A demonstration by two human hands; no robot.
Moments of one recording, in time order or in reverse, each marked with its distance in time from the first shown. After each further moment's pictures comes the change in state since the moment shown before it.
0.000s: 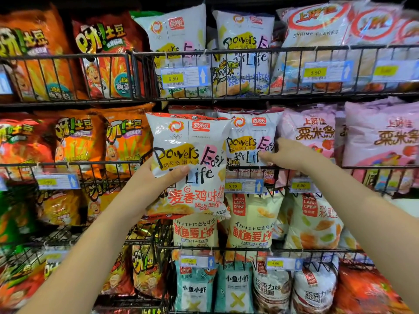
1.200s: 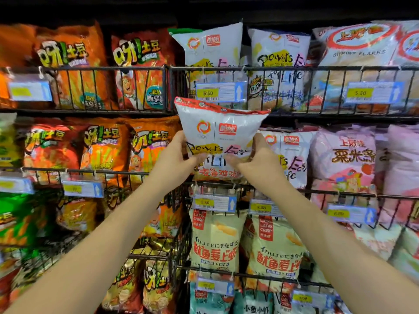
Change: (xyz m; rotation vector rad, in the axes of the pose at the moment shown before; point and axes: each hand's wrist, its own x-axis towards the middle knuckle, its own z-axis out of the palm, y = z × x) left_hand 0.078 0.012 -0.028 0.420 0.155 0.314; right_hand 0.001 -0.115 0.068 0.558 0.289 -0.386
